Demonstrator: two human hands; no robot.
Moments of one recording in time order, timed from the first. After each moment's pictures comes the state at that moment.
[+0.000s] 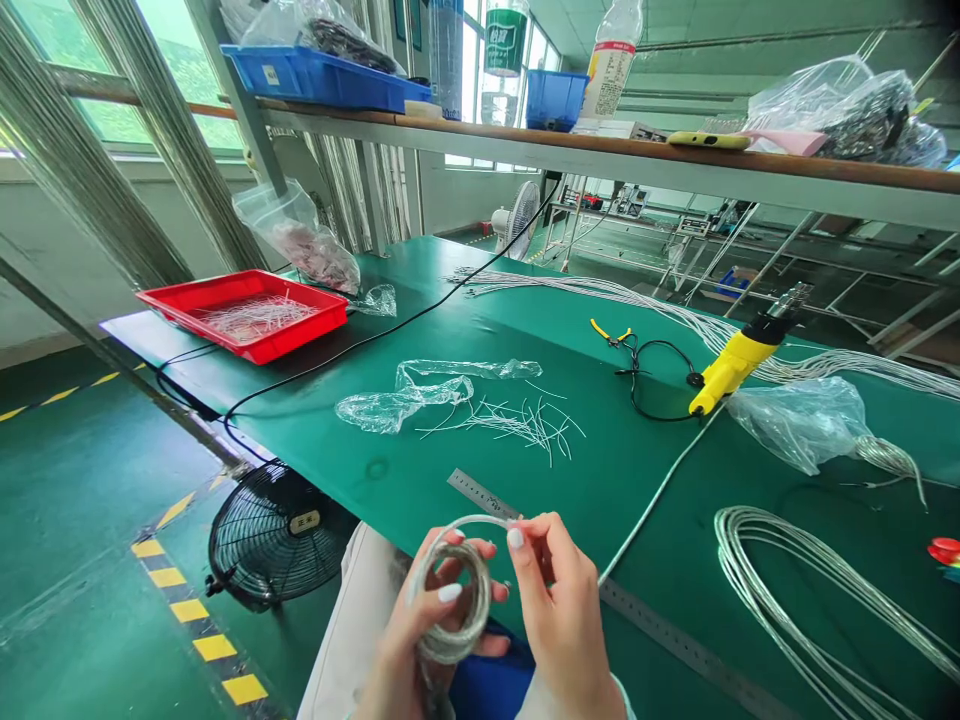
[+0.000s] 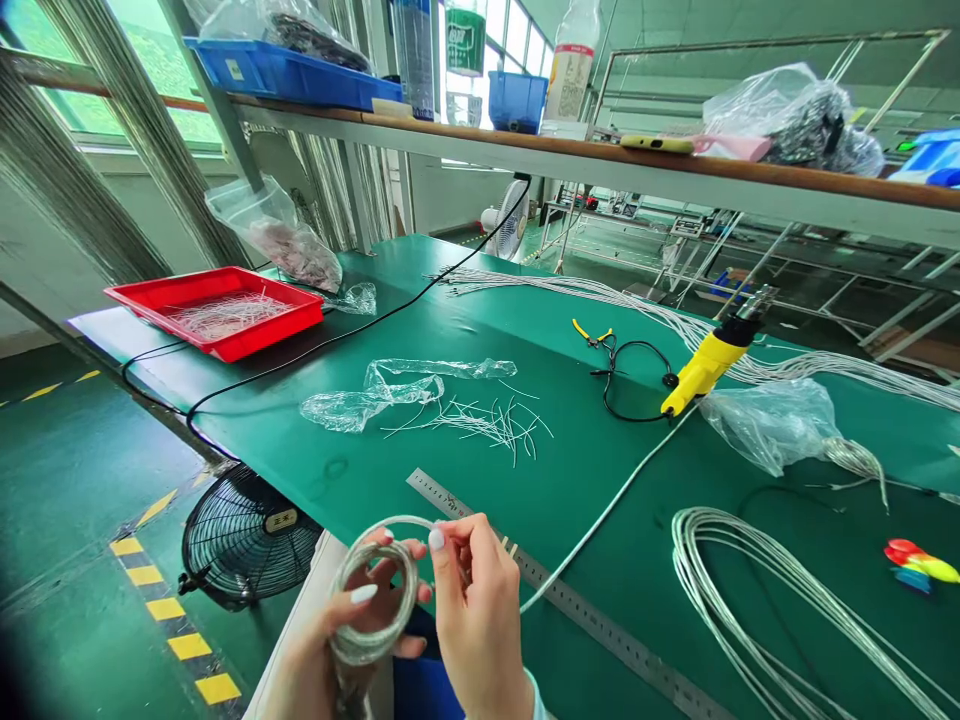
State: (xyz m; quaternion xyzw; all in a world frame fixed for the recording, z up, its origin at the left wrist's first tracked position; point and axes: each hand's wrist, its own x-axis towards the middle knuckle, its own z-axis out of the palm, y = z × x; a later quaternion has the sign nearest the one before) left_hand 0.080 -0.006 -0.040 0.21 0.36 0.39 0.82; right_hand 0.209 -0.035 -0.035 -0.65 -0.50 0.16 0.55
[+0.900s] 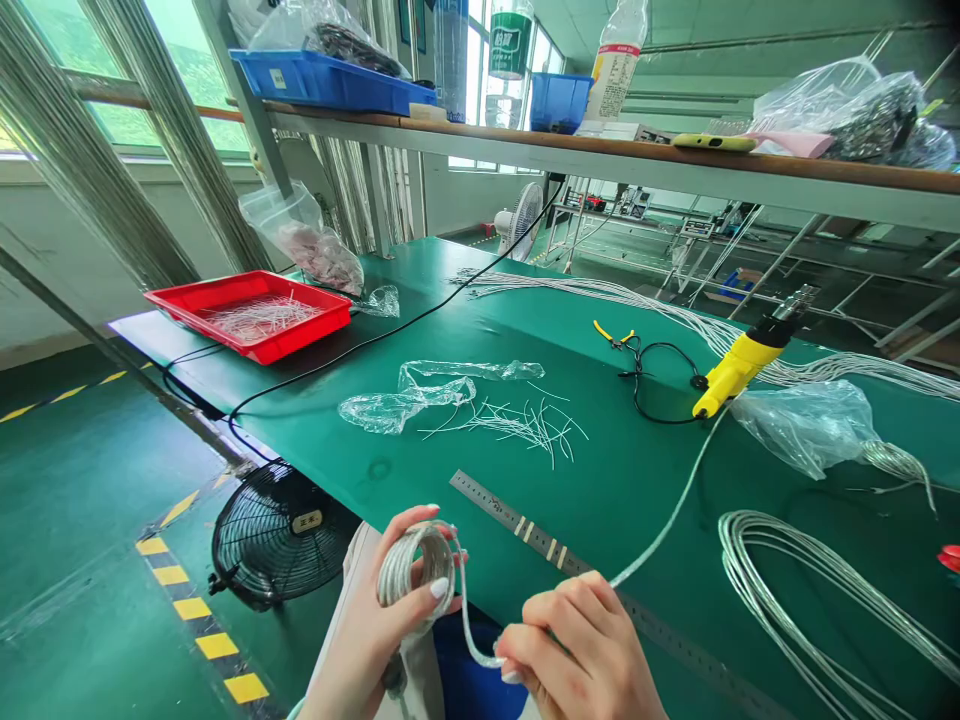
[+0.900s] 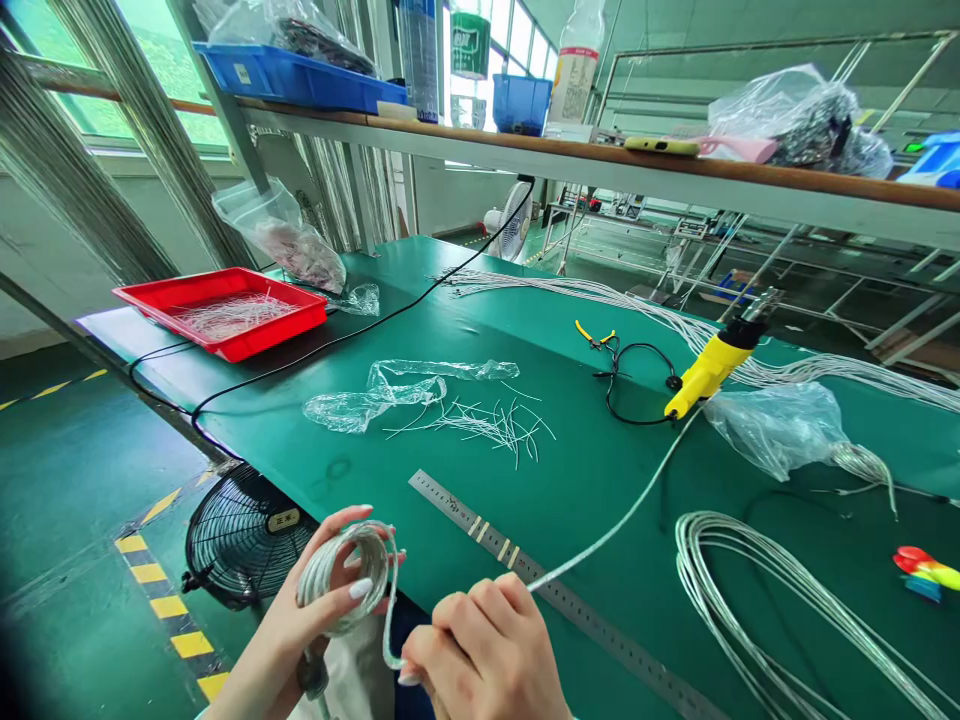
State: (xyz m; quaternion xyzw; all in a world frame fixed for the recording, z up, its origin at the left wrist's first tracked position) left_hand 0.057 0.016 -0.025 0.40 0.43 0.40 0.71; right_hand 0.229 -0.061 -0.022 -0.51 -0.76 -0.15 0.38
